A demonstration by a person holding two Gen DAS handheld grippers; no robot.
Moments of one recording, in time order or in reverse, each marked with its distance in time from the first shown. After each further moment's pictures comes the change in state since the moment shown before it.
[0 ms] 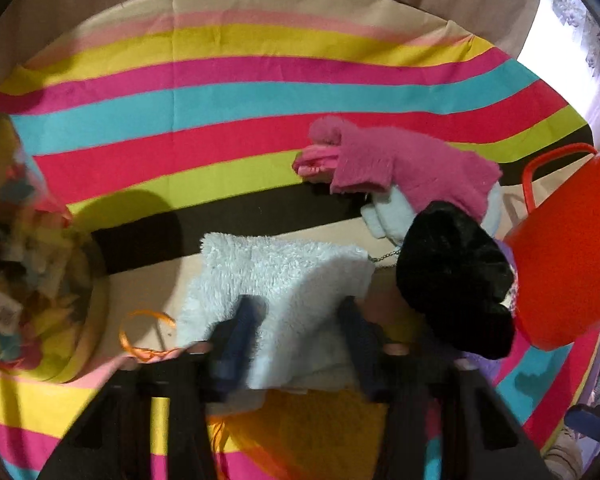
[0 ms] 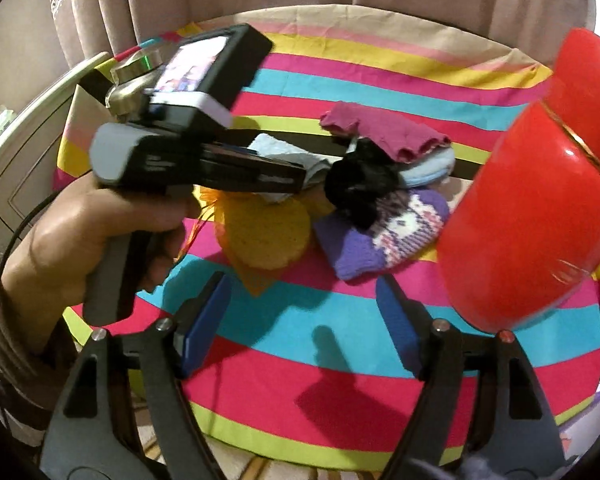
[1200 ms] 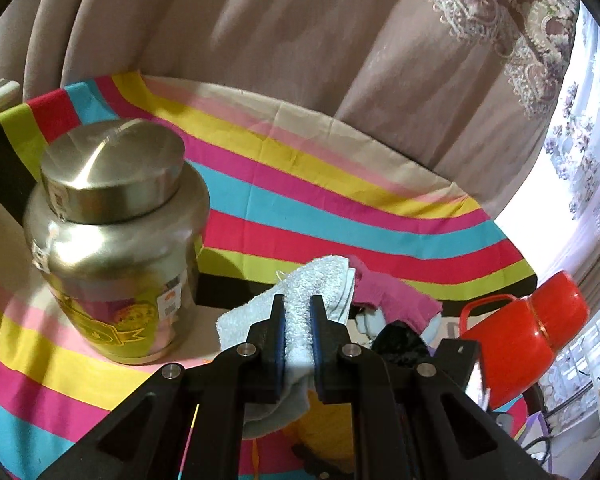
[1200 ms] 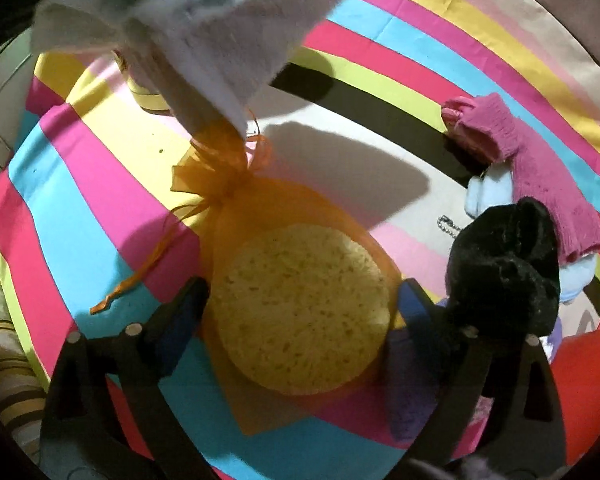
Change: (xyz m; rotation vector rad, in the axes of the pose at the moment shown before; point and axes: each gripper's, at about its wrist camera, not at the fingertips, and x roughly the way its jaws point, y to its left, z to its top) left arm -0.124 0.077 -0.022 -0.299 -0.377 -0.114; right arm 0.144 0.047 0.043 -0.325 0.204 0.091
